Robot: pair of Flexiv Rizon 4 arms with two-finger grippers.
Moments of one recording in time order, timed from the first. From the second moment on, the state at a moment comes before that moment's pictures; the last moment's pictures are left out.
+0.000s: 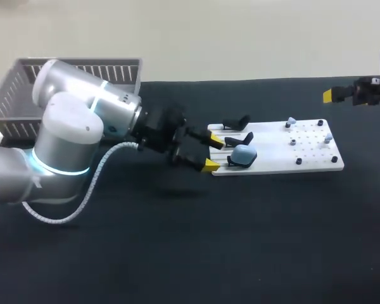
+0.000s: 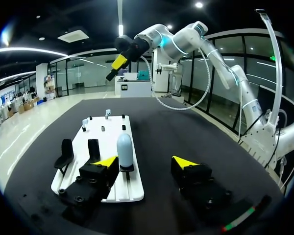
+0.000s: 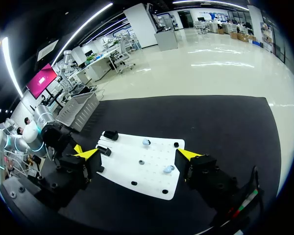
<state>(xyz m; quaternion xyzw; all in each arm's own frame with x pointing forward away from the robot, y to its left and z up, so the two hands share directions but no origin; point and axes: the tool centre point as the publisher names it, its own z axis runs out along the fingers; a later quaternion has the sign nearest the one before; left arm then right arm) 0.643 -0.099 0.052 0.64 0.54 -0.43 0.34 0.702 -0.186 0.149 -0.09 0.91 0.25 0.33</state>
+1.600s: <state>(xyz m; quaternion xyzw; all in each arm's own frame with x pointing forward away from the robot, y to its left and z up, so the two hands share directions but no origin) 0.660 -0.129 0.033 0.63 0.57 -0.44 0.31 0.702 -0.186 0.149 -0.09 0.91 0.25 0.33</state>
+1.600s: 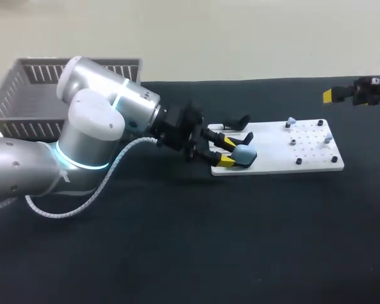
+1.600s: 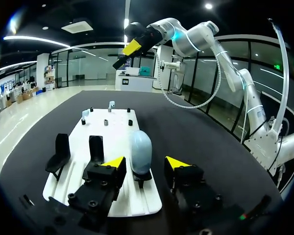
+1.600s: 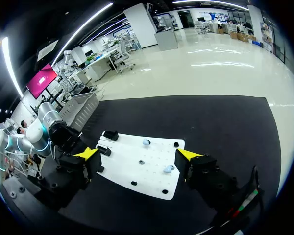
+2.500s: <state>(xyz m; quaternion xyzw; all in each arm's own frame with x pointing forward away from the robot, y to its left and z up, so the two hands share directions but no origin) 0.664 -0.145 0.024 0.63 0.56 -0.44 0.31 0.702 -0.186 0.149 -0.09 0.91 0.25 0.33</state>
